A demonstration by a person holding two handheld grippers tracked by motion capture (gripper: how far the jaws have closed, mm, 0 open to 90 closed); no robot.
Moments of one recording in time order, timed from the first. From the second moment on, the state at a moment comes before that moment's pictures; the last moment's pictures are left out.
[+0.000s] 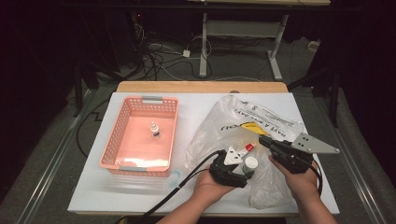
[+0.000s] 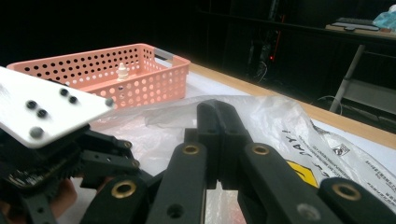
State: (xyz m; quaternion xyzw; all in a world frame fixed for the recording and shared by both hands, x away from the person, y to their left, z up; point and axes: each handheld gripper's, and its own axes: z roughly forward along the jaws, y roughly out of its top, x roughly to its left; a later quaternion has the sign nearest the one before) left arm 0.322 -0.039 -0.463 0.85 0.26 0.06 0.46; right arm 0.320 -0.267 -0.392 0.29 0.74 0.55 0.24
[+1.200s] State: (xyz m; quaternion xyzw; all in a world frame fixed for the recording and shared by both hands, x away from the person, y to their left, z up) left arm 0.284 0.048 -0.413 0.83 0.26 0.06 0.49; right arm 0.320 -0.268 -0.394 0.30 0.74 0.55 0.24
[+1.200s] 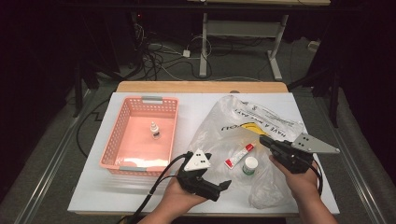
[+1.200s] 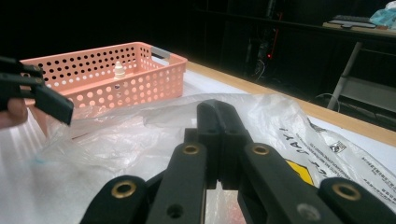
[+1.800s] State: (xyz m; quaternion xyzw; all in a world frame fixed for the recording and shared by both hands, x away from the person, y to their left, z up) left arm 0.300 0.130 -0.405 0.79 0.35 0.14 0.48; right arm 0.320 -0.269 -0.393 0.30 0.74 0.55 0.25
